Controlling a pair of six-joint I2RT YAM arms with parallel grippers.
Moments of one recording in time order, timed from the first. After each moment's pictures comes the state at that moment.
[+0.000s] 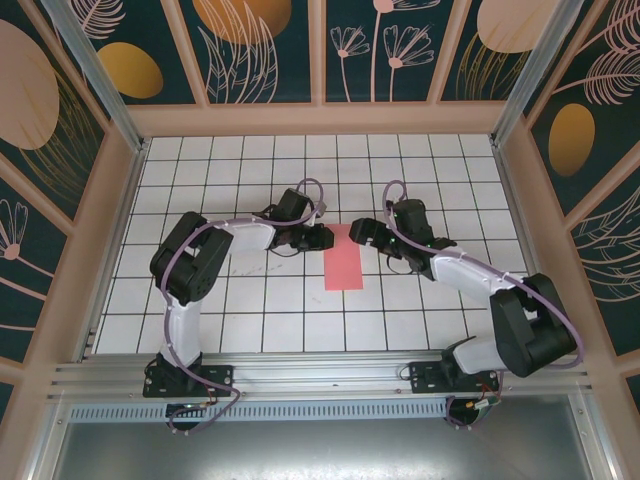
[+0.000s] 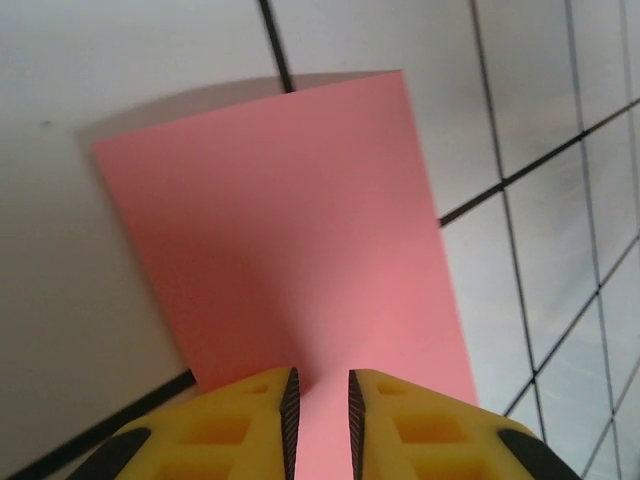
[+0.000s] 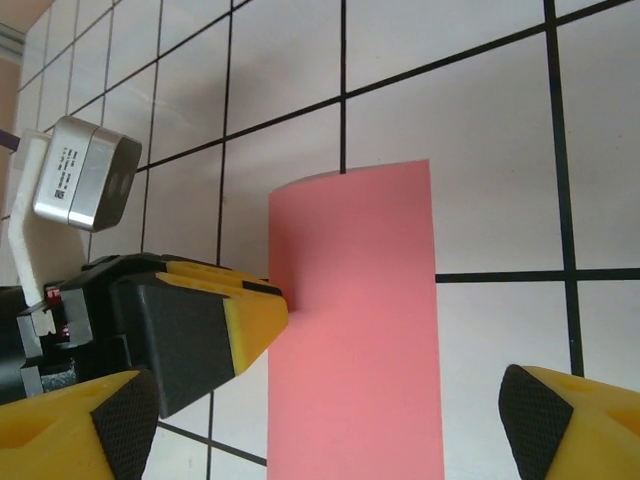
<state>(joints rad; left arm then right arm) -0.59 2.03 1.17 -0.04 0.49 -0.58 0.45 1.39 0.69 -0.03 -0.24 0.69</state>
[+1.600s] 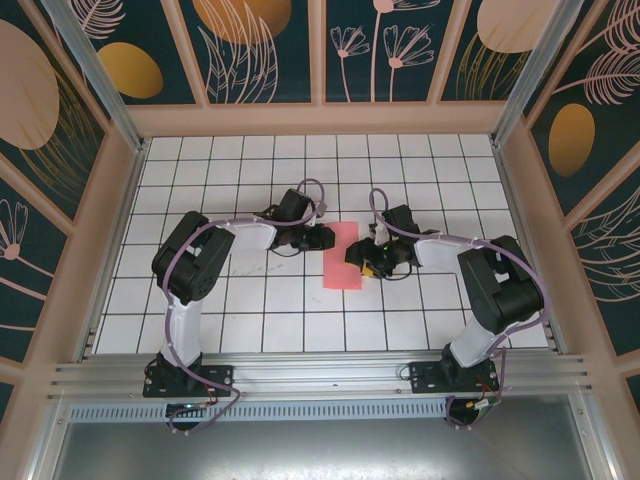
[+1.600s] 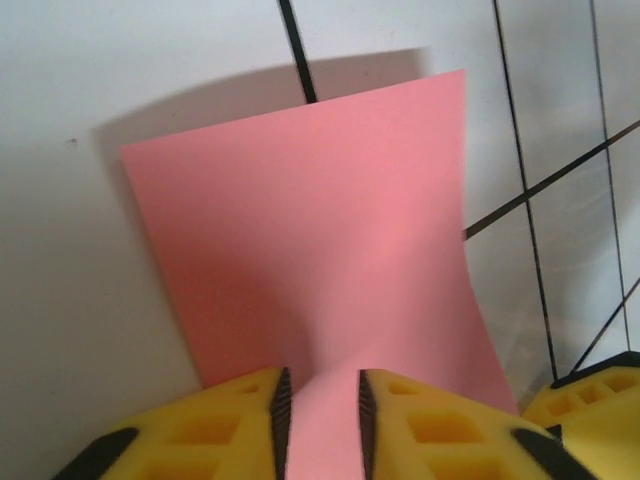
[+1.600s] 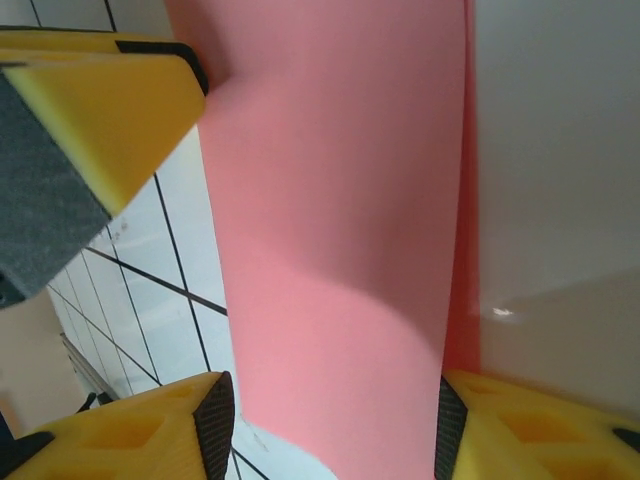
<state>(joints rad) -0.60 2.03 1.17 -0.03 0.46 -0.57 0.43 1.65 0.76 -0.17 -0.63 0.72</state>
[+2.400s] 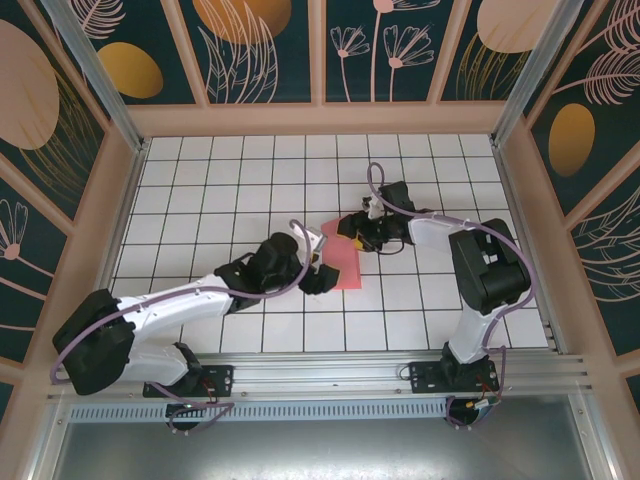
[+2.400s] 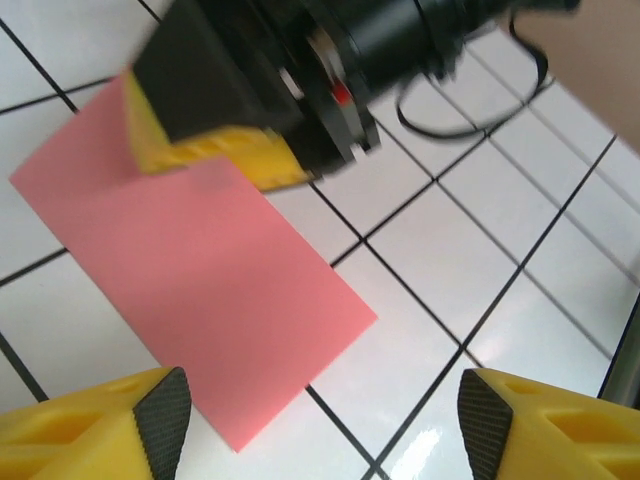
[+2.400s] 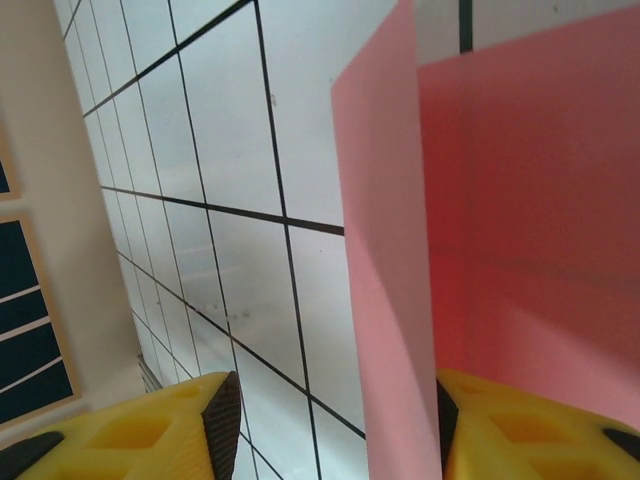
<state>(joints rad) -0.93 1.34 0.72 0.04 0.08 -0.36 0.39 1.80 0.99 -0.12 -0.71 0.76</state>
